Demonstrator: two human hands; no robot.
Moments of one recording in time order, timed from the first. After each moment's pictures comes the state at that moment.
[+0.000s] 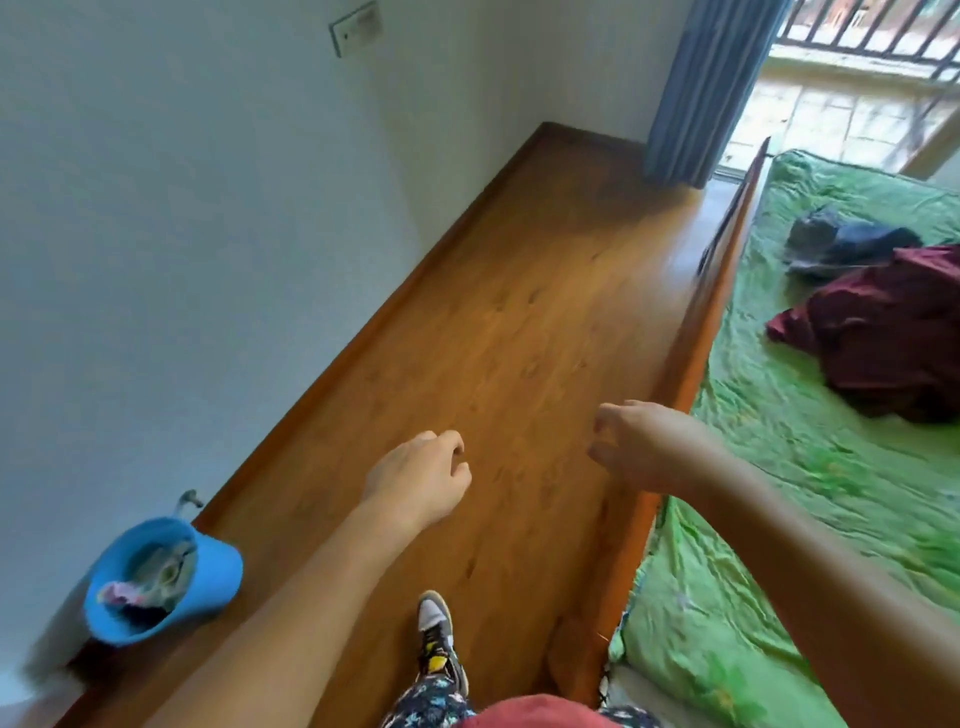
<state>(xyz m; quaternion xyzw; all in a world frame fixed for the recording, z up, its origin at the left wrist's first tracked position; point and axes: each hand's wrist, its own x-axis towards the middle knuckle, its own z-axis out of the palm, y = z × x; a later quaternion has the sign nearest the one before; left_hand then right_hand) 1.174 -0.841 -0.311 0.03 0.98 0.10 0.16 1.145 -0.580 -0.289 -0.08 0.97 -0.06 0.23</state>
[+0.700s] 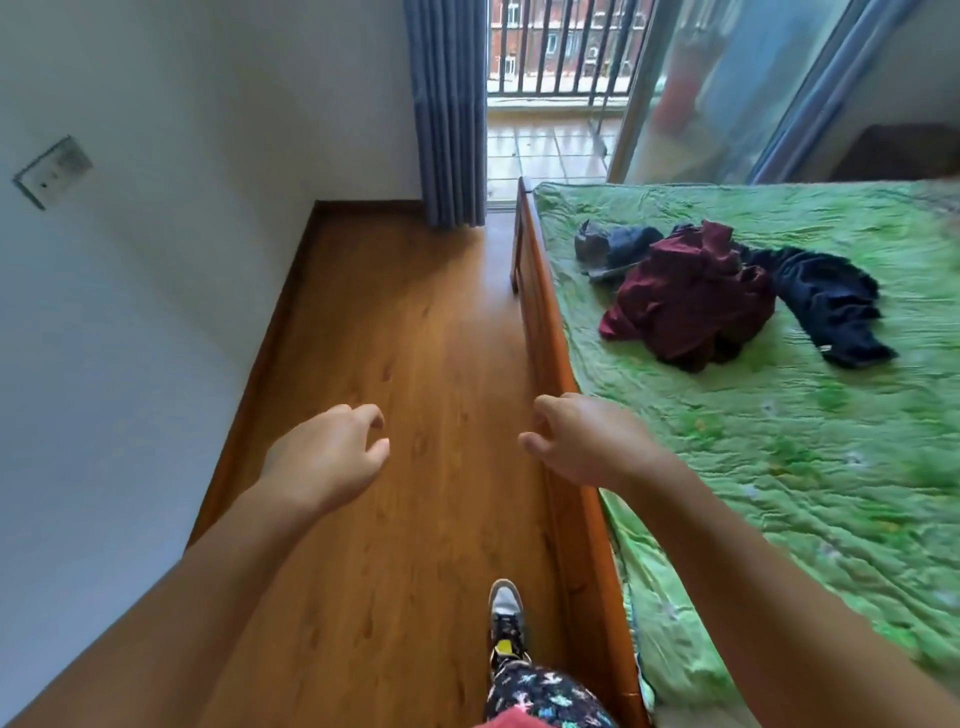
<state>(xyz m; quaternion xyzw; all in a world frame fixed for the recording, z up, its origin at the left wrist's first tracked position) 0.925 -0.857 -0.244 0.29 0.95 0.06 0.11 1.053 -0.607 -0.239 0.16 0.97 -0.13 0.11</state>
